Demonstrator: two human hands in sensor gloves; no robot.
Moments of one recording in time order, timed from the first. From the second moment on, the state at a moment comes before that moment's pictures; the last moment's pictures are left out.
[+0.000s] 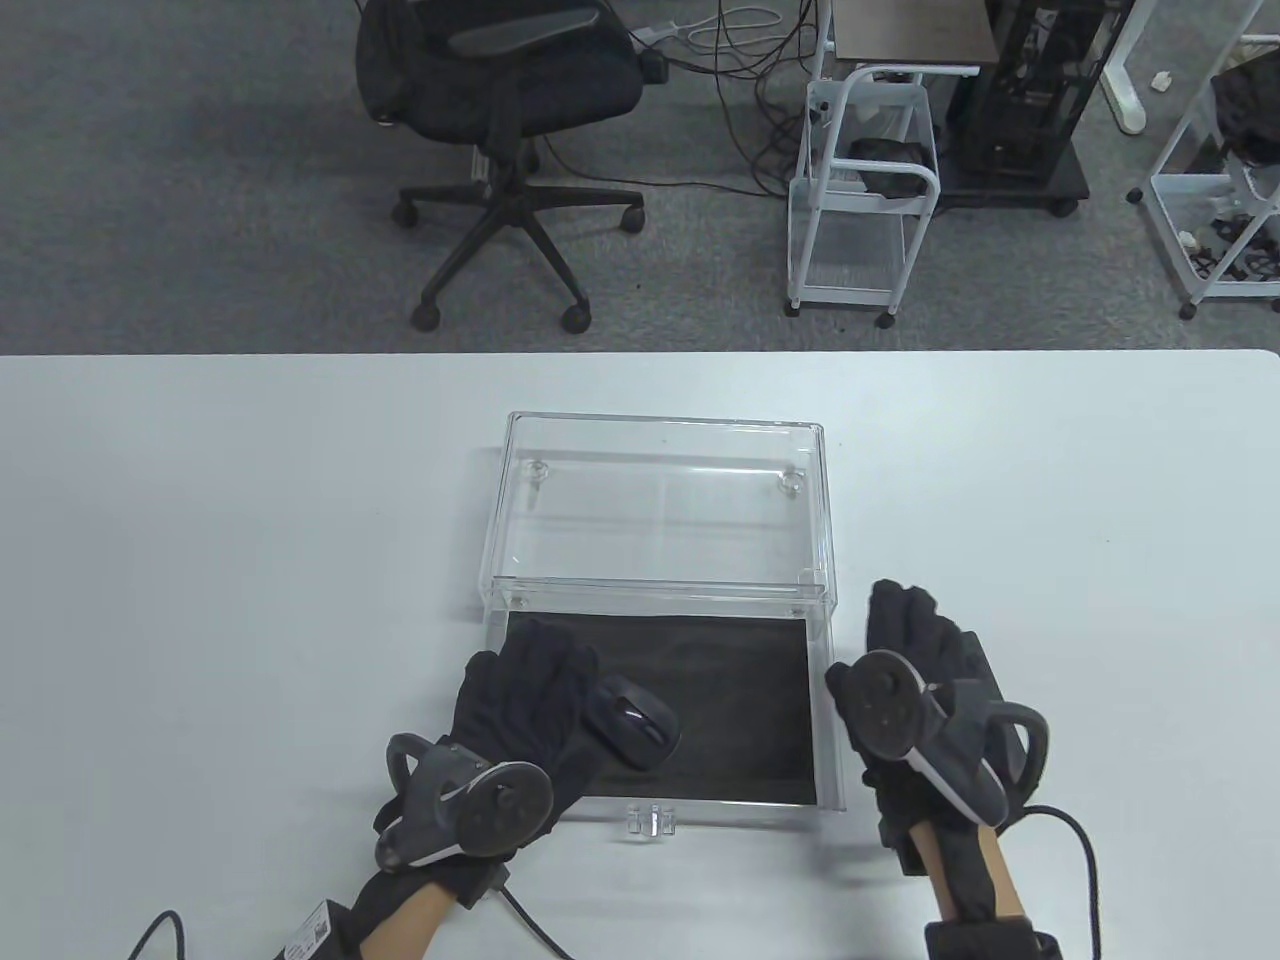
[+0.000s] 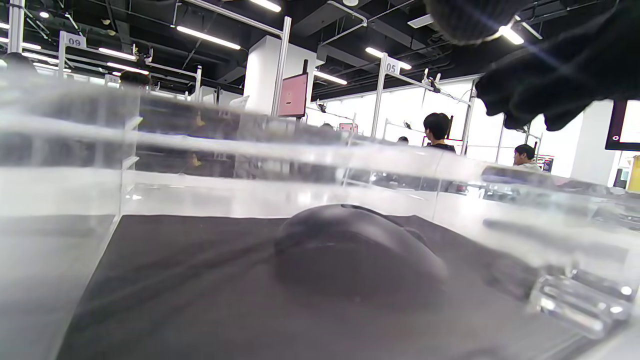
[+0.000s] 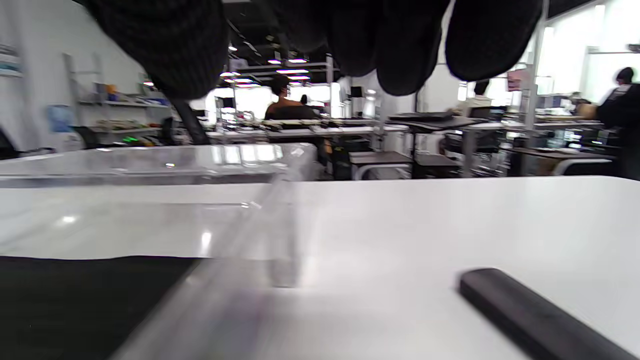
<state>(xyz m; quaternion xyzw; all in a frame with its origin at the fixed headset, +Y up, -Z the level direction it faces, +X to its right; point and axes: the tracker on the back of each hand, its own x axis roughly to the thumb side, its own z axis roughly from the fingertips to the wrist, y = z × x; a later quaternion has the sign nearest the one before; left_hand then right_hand) -0.155 -0.695 -0.173 0.06 -0.26 0.10 0.96 0.142 -0.653 -0.188 0.02 -0.06 1.00 0.06</state>
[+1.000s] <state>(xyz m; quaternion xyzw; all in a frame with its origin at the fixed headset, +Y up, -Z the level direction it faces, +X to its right) -0.122 -0.688 -0.211 -0.12 -0.31 -0.04 0.94 0.089 -0.687 -0.148 0.17 -0.10 0.97 0.17</state>
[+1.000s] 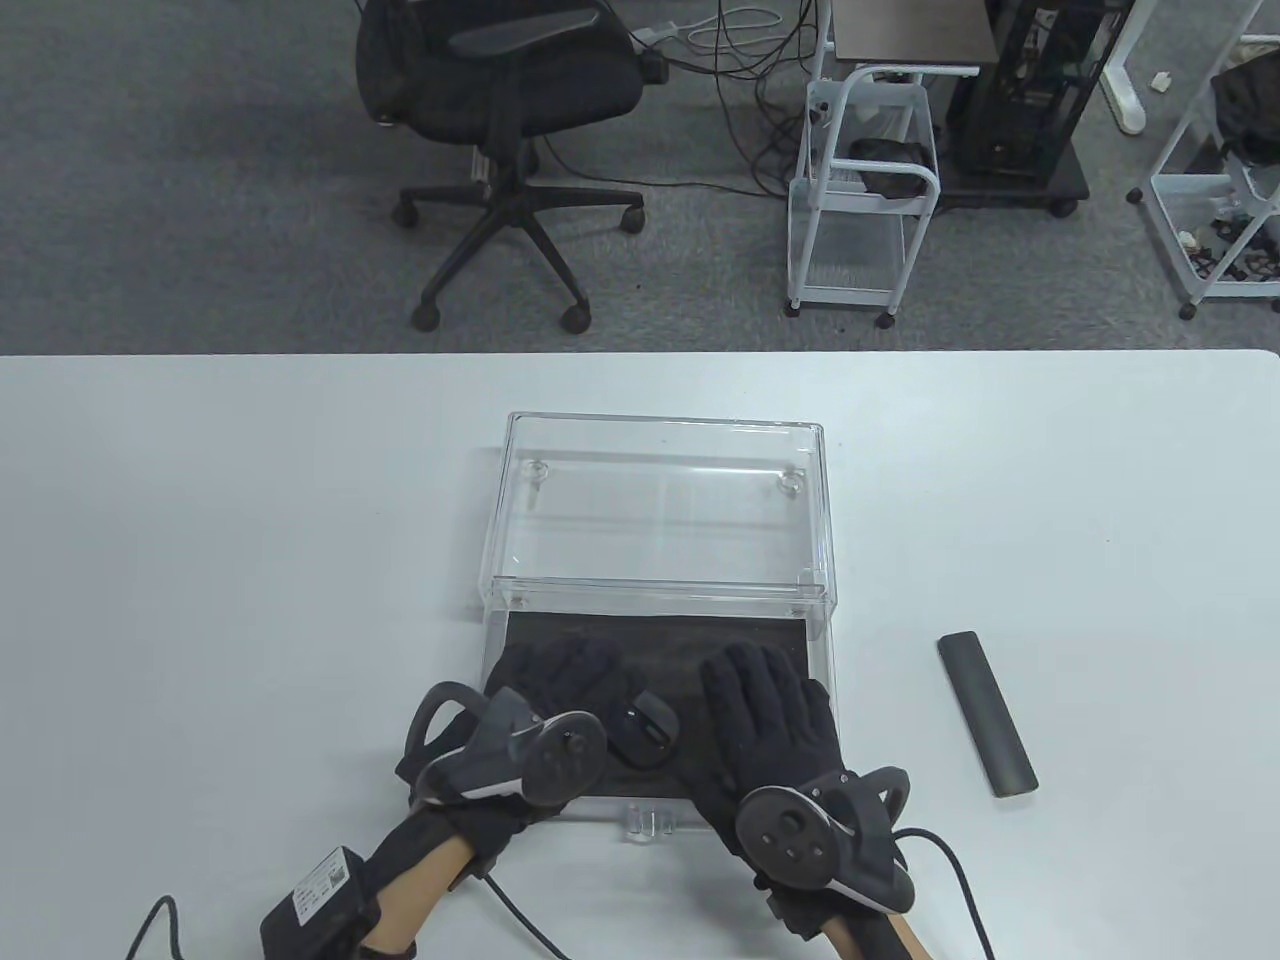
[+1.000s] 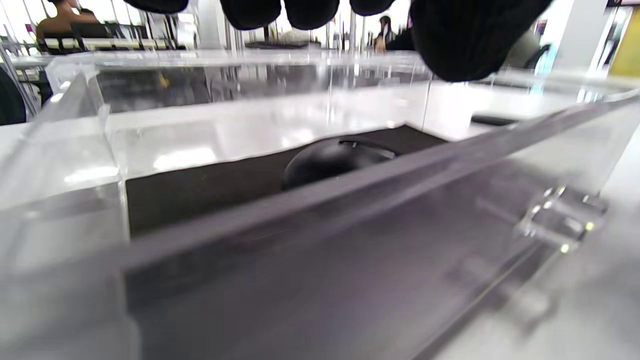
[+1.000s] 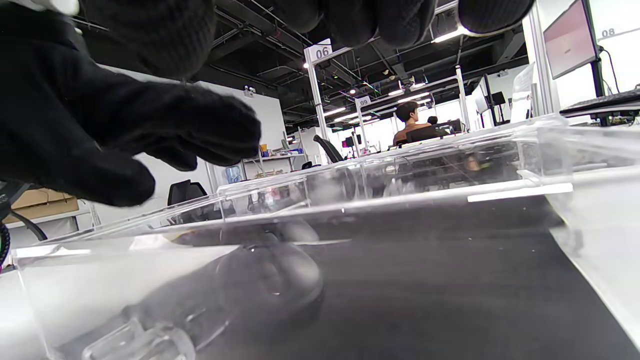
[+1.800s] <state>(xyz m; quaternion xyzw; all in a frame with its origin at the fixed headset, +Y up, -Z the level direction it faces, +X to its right) -0.076 -0.739 -0.258 -0.27 -0.28 -0.25 0.89 0.103 -0.690 -0.153 0.15 -0.09 0.97 0.18</state>
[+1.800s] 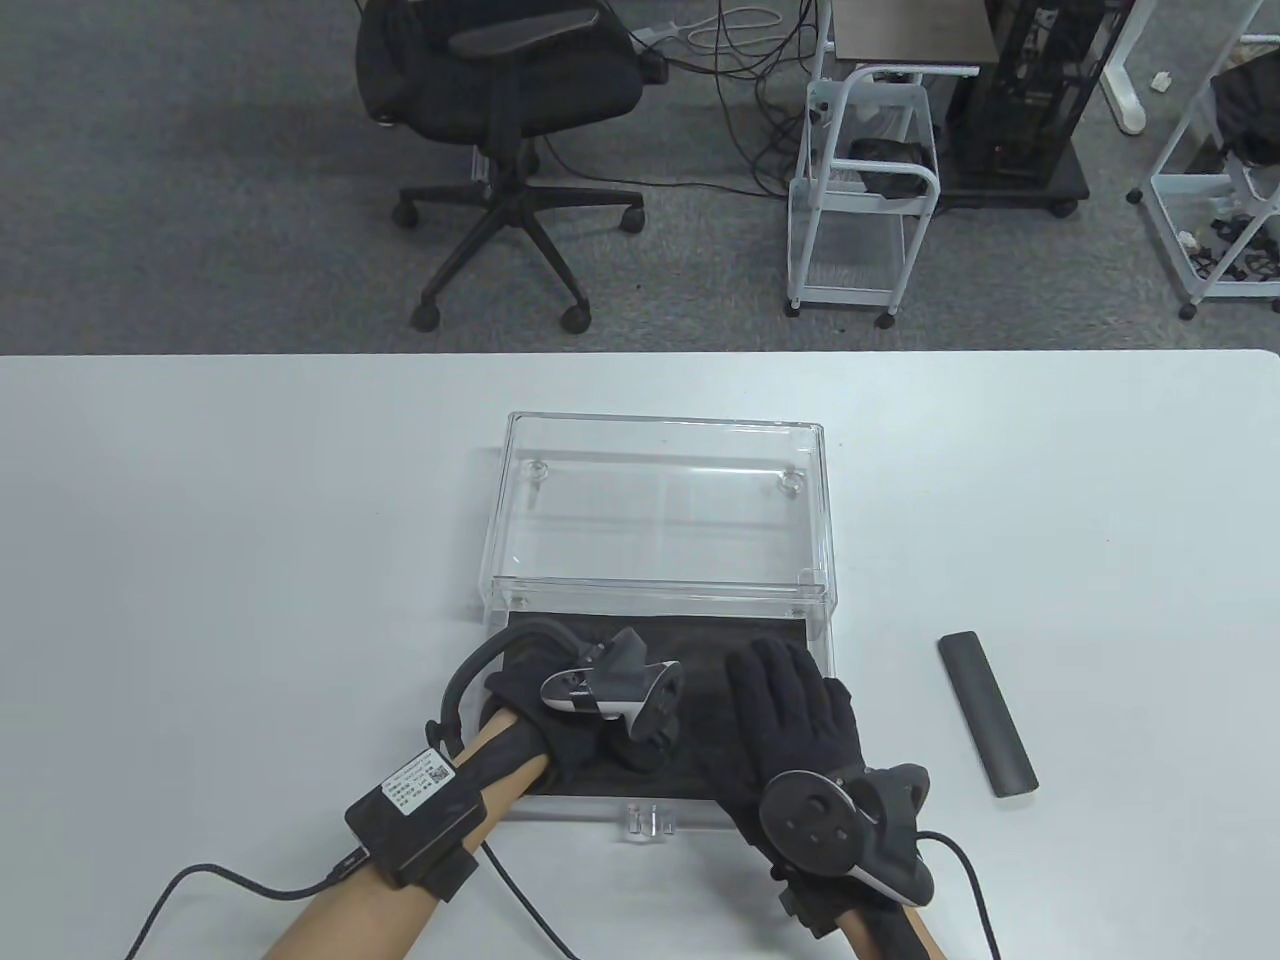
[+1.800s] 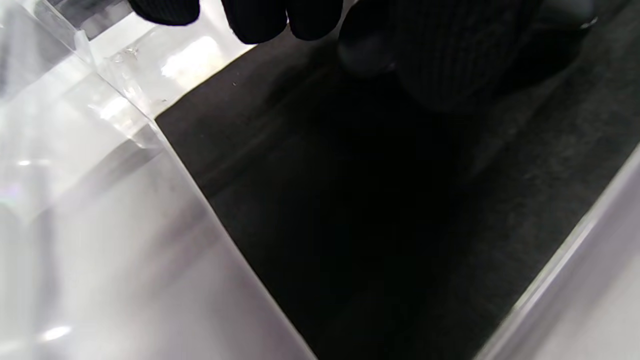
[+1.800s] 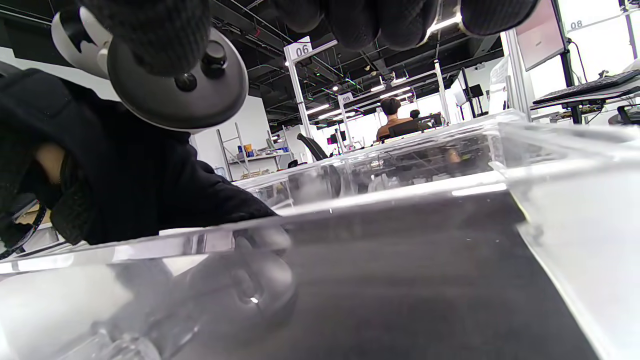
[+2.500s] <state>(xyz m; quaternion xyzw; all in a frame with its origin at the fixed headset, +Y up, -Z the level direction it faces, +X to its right) -0.091 -0.691 -0.240 -0.15 -0.30 -0.15 0.93 0.107 -0.693 -0.156 0.16 -0.08 0.97 0.19</state>
